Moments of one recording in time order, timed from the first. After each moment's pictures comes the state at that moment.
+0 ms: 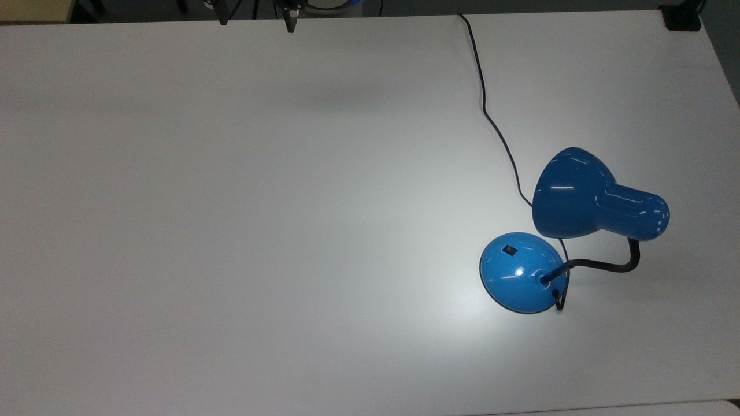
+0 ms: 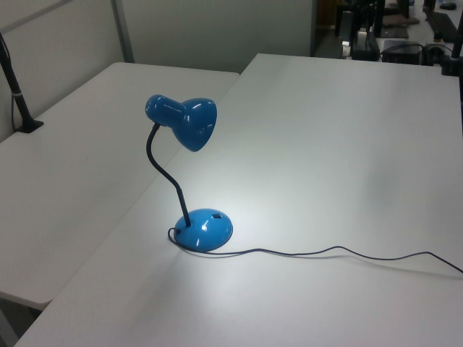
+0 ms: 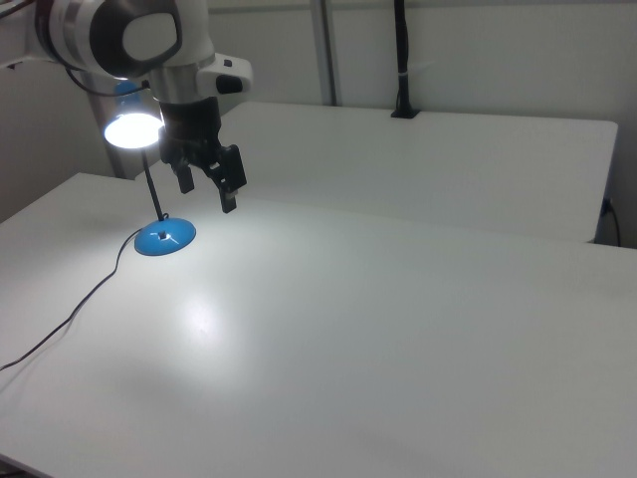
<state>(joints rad) -0.18 -0.03 0.08 -1.67 0.07 1.64 0.06</state>
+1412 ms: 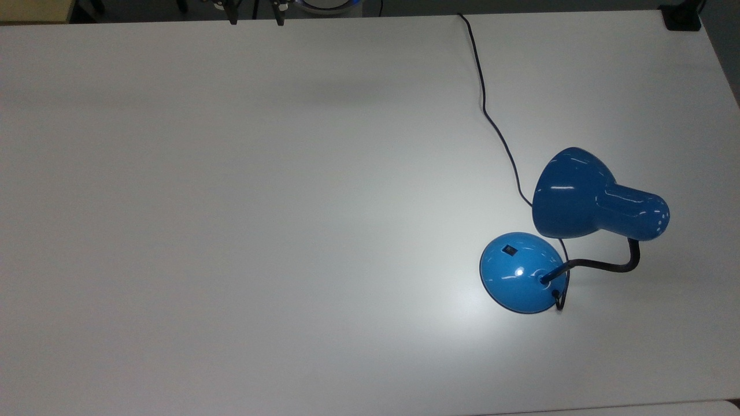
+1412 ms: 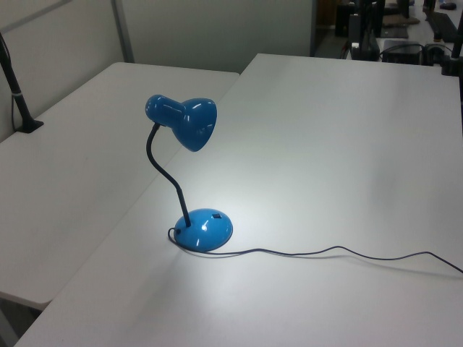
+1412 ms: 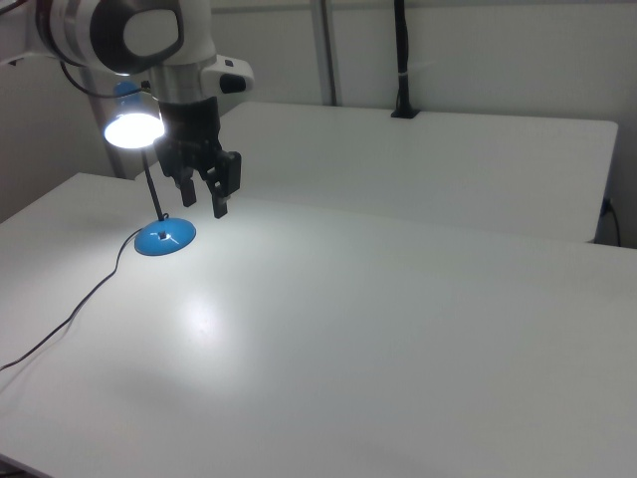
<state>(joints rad) -0.18 -0.03 0.07 -1.65 0.07 1.58 -0.06</state>
